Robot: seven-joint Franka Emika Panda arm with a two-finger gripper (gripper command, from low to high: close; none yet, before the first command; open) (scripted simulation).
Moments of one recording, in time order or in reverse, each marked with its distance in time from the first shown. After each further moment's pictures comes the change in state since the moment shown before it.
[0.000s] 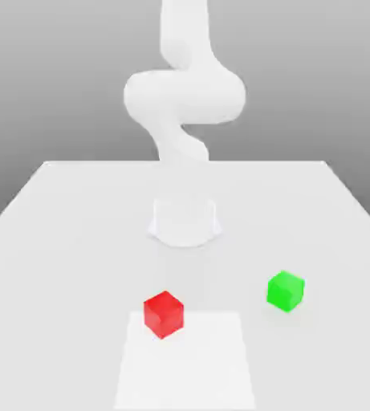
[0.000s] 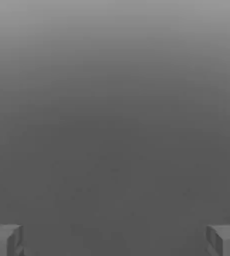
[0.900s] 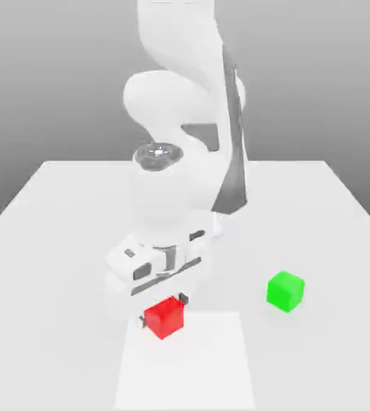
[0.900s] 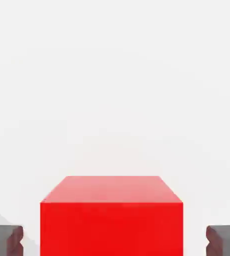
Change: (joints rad) arm -0.010 0.924 -0.049 -0.515 0.178 0.716 -0.860
